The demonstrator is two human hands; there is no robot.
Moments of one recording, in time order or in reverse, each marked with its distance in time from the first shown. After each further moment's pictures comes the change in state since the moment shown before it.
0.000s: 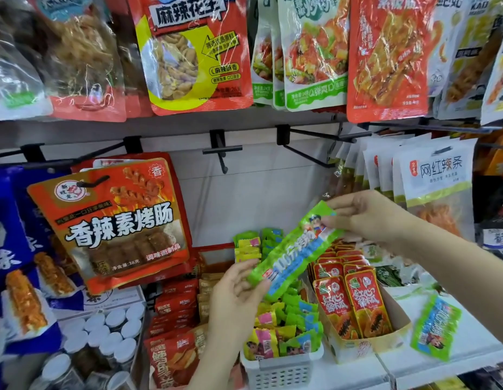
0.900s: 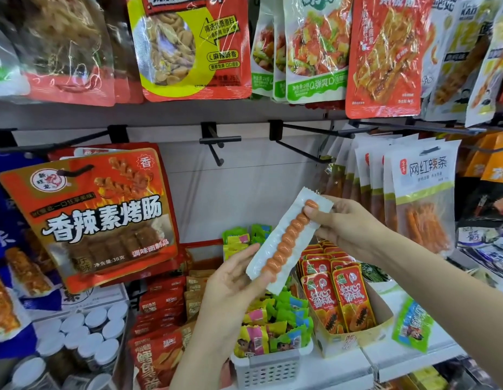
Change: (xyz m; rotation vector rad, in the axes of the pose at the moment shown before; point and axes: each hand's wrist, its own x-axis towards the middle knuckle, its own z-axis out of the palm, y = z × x) left_hand -0.005 0.023 -0.003 -0.471 -0.247 -0.141; right_hand 0.012 0.023 0.024 0.471 0.002 0.024
